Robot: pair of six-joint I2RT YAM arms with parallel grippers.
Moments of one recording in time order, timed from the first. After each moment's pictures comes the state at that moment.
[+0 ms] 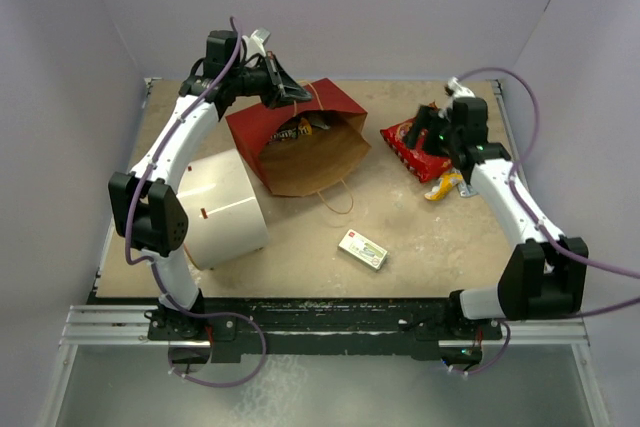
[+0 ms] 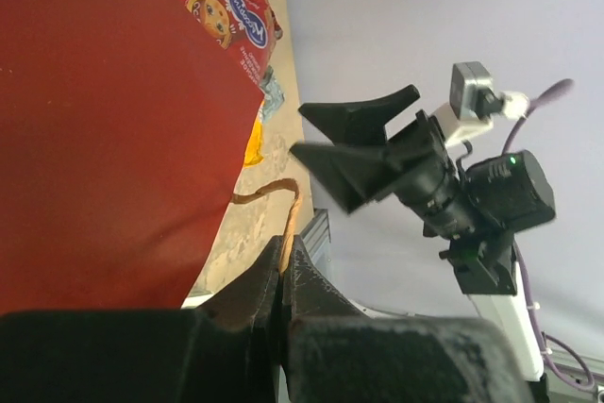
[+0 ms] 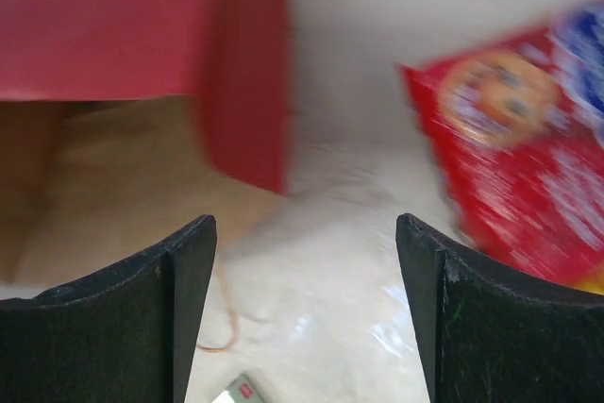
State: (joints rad) left arm -0.26 1.84 1.80 -0.43 0.79 -0.91; right arm 0.16 1.42 1.17 -0.32 -0.14 0.30
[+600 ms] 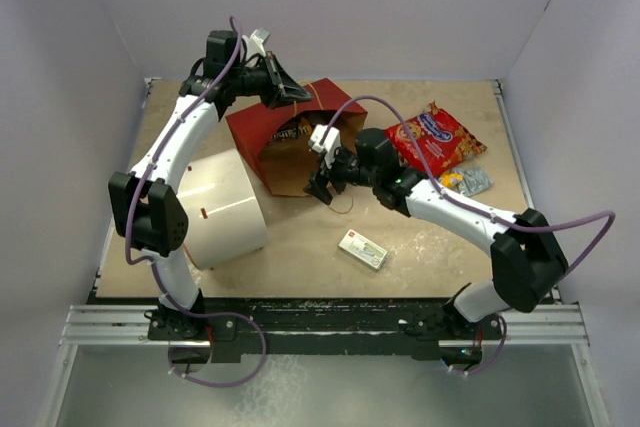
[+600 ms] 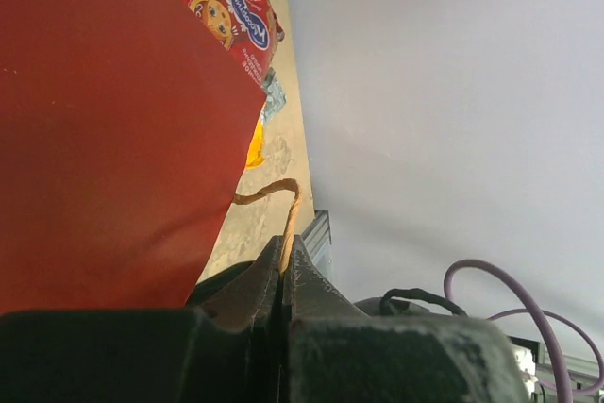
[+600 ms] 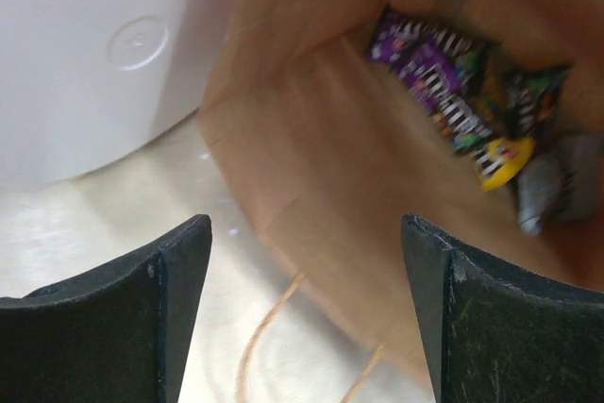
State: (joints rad) left arm -0.26 1.84 1.80 -0.44 0.78 -0.91; right arm 0.70 1.51 1.02 0.11 -0.38 -0.34
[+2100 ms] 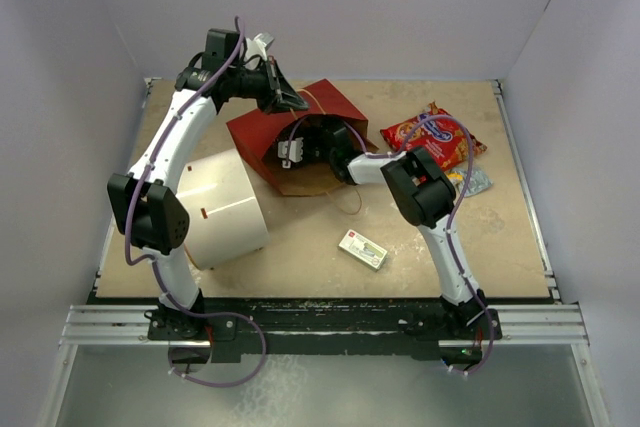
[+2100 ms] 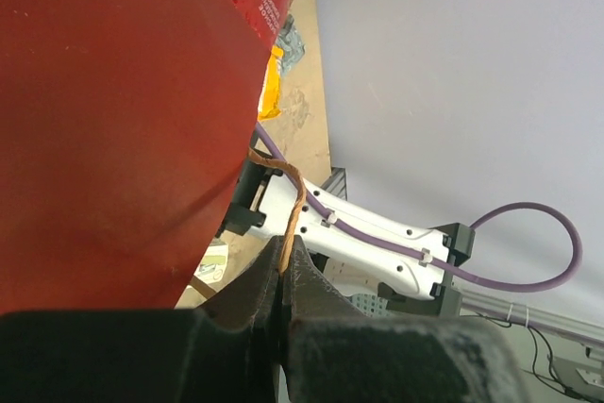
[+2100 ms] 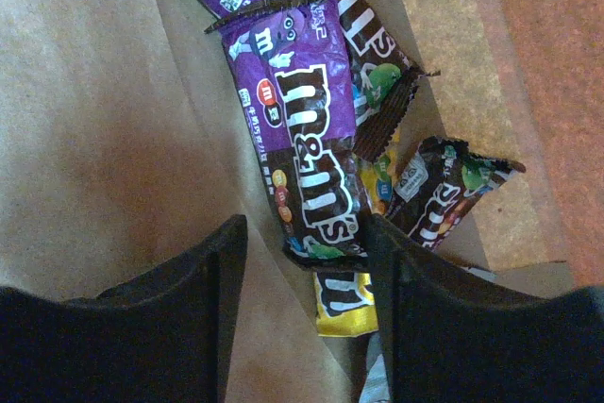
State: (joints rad) left arm -0.26 1.85 1.90 -0.69 0.82 -0.77; right arm 0.60 2.35 1.49 0.51 -0.41 -1.08
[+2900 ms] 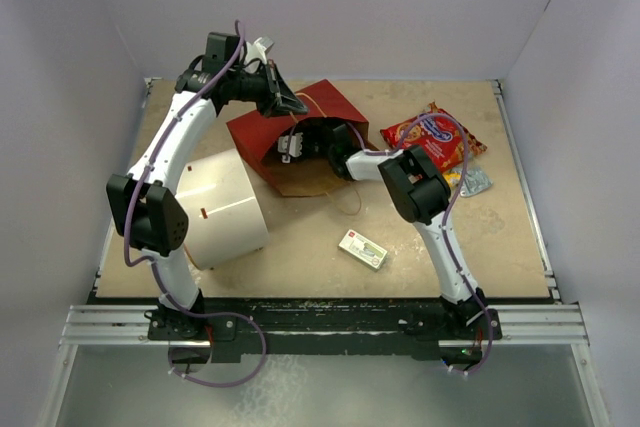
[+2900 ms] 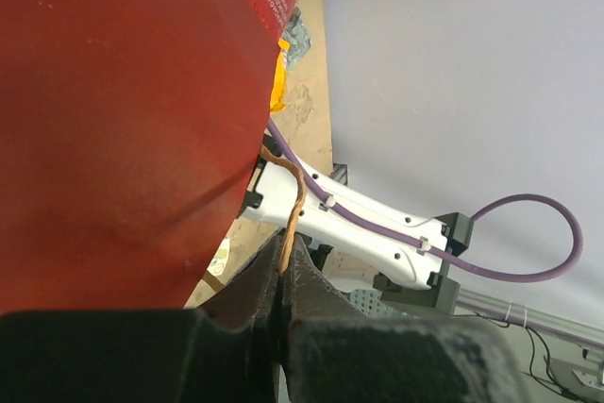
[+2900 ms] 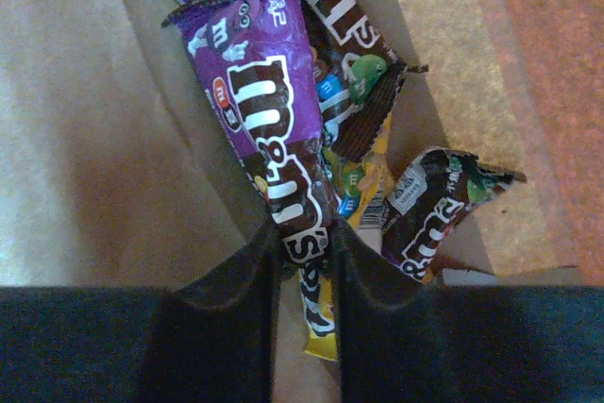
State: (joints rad) left arm -0.26 1.84 1.87 -0.70 0.82 -0.77; right arm 0.58 2.41 1.57 0.52 -0.43 -1.07
